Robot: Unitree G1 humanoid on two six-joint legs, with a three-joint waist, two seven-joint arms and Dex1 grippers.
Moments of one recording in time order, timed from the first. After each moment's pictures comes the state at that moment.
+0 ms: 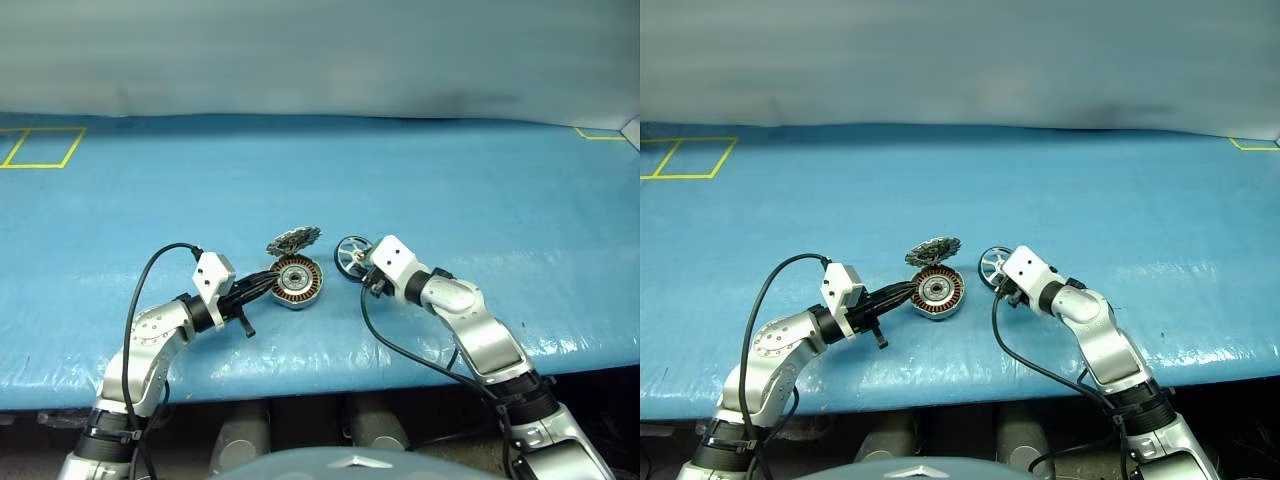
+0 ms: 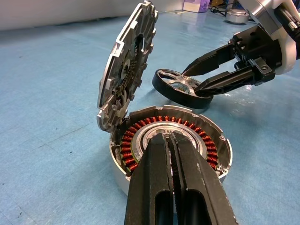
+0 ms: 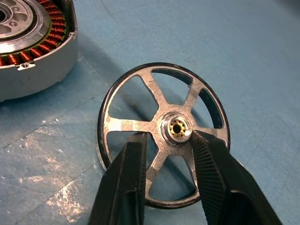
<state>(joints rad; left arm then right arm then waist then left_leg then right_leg) 0.01 0.44 -0.05 -0.18 -0.35 0.23 -0.81 -0.20 -0.47 0.25 -0.15 -0.06 0.43 0.55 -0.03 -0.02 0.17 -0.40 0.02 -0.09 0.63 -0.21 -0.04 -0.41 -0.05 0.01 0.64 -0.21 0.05</state>
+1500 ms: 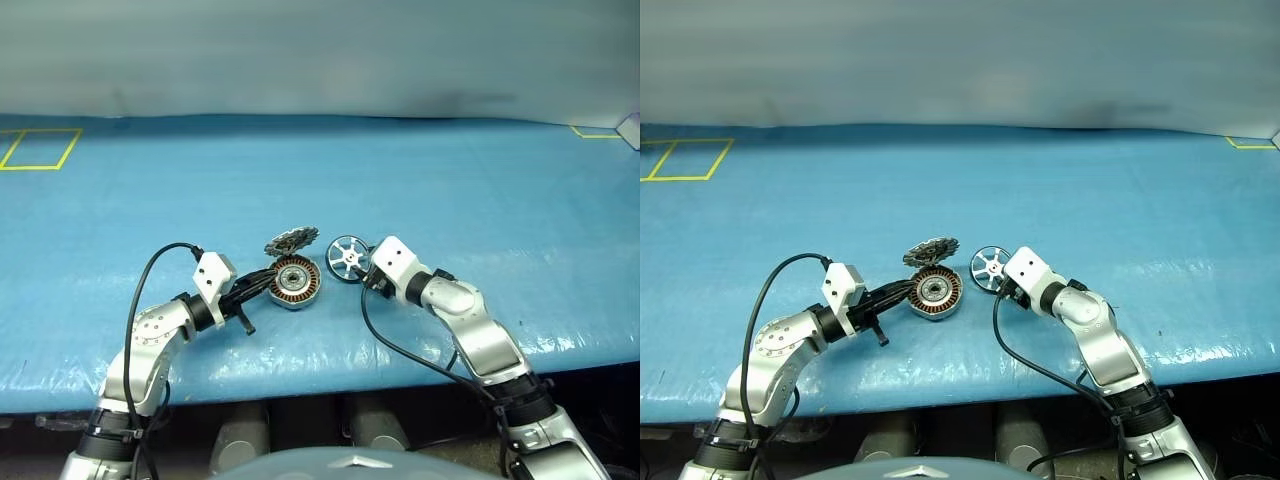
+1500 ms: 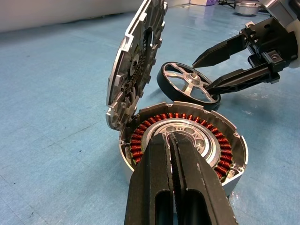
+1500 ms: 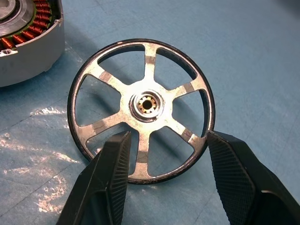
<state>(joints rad) 0.00 0.44 -0.06 -0.16 -0.31 0.20 -0.78 -0.20 -0.45 0.25 -0.15 -0.10 0.42 0.54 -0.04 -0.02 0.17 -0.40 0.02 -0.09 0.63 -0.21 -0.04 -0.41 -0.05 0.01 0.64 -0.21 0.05</state>
